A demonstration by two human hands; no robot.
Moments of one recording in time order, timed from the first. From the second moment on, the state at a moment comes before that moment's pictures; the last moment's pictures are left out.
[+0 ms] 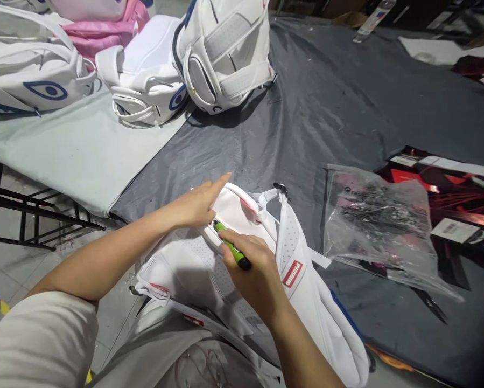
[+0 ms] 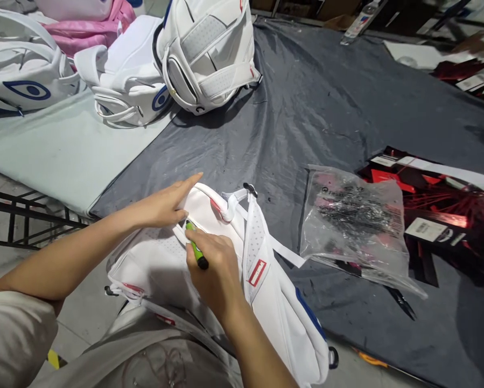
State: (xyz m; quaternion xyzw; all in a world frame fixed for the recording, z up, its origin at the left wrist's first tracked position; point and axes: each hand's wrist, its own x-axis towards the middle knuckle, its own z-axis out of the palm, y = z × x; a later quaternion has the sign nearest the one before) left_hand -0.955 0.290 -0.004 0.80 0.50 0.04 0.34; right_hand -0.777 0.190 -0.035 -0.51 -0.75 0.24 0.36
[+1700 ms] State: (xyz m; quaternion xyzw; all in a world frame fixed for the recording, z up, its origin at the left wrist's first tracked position) left_hand -0.953 0.288 -0.011 0.80 0.50 0.06 0.32; right_hand -0.785 0.188 -0.033 -0.56 -0.71 0.25 0.34
